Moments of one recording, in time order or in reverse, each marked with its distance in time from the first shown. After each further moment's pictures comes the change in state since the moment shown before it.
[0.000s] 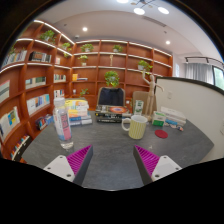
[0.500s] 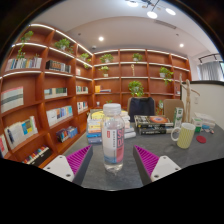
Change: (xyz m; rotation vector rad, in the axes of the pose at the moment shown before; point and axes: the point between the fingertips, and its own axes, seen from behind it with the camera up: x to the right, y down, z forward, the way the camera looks) arm -0.196 -0.024 0.075 0.143 -0.241 0.038
